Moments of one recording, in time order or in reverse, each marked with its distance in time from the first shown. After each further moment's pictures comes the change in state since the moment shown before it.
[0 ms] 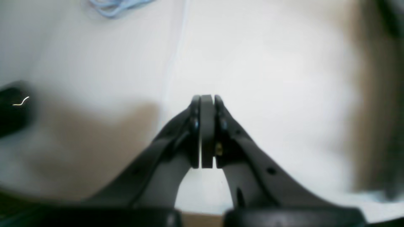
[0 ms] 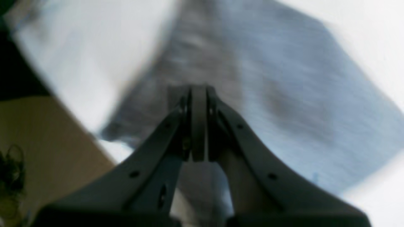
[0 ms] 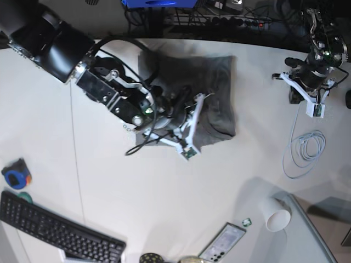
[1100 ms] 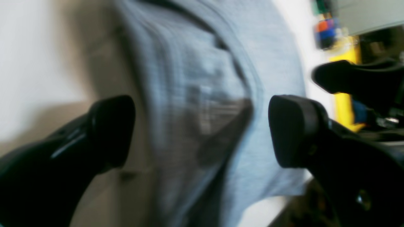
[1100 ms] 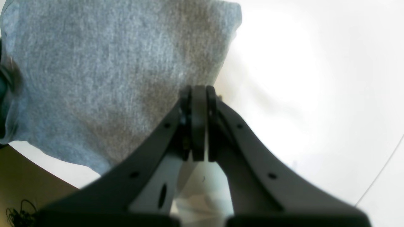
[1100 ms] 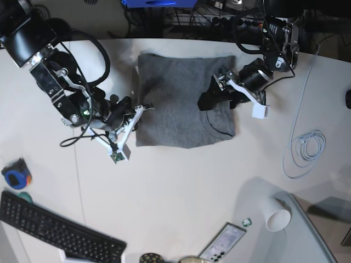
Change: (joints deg) left arm -12.0 4.7 16.6 -32.7 -30.3 -16.1 -8.9; right arm -9.1 10.3 16.5 3.1 0.1 0.0 0.3
